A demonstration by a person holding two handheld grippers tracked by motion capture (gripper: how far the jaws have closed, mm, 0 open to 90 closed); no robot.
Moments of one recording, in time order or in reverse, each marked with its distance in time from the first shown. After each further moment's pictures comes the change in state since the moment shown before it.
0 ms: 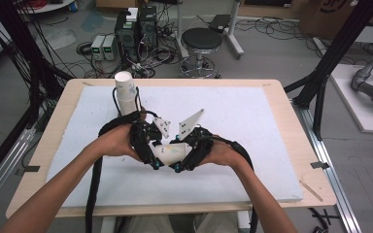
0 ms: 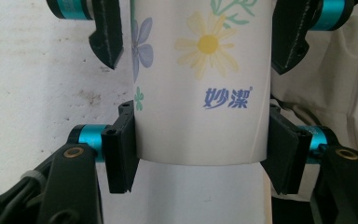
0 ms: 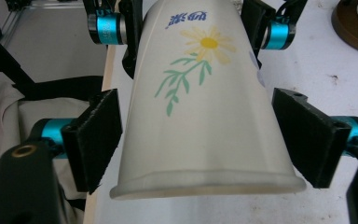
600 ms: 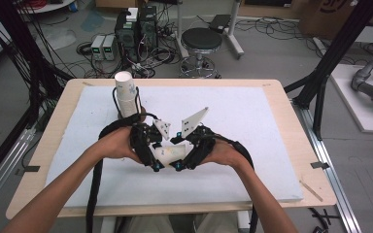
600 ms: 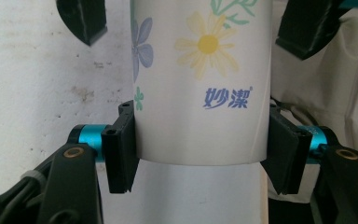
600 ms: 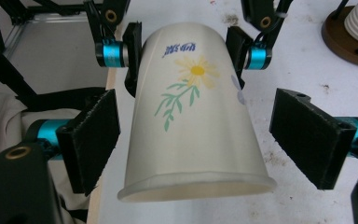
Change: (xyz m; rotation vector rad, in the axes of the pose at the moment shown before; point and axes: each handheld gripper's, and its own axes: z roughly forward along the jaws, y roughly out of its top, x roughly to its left) left arm -0.002 -0.002 0.007 0.006 0.002 -0.016; right arm 0.001 0.000 -0.007 -0.051 -0.006 0.009
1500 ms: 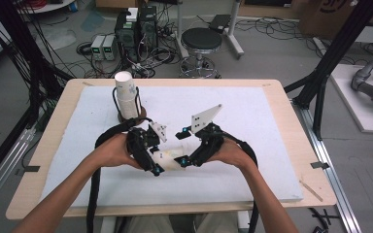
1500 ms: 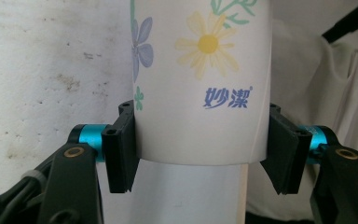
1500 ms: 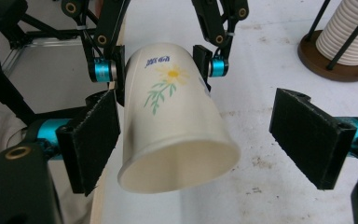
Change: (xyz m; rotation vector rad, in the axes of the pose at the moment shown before) left arm -0.014 -0.010 -0.002 -0.059 0.001 -0.118; right arm 0.004 -0.006 -0.023 -0.096 -0.030 0.023
